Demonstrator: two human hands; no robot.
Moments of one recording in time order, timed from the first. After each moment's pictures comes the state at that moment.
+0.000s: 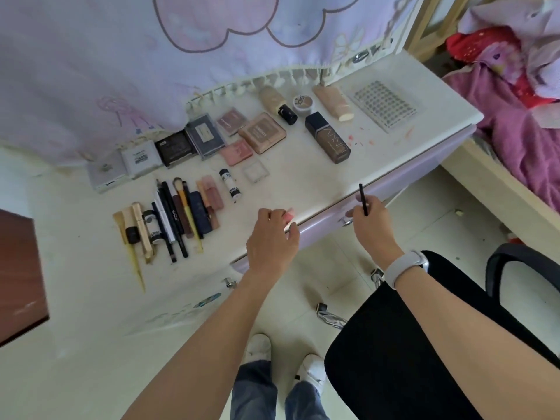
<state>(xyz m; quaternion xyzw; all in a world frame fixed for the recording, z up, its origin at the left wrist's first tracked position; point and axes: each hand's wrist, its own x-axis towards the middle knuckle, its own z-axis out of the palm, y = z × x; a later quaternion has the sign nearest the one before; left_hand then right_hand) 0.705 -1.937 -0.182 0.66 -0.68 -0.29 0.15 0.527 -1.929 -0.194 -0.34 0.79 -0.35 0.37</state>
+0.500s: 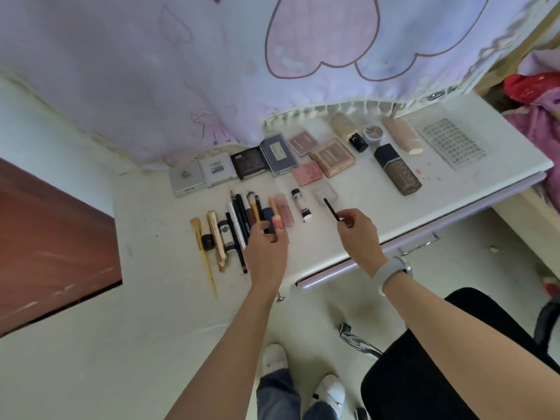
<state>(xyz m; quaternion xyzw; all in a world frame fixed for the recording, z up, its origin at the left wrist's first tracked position) 0.819 -1.967 -0.150 0.76 -0.41 -0.39 0.33 0.658 -1.986 -0.178 -0.46 0.76 -0.28 0.36</state>
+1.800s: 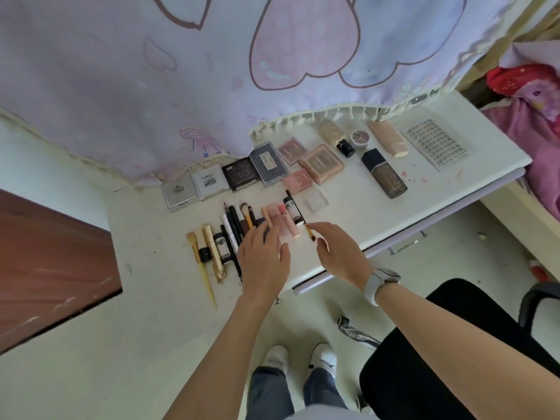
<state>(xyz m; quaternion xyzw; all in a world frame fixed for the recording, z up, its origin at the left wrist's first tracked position) 0.828 -1.966 -0.147 0.68 -0.69 -0.22 0.12 0.669 -1.970 -0.155 -0.67 0.65 -0.17 0.32</state>
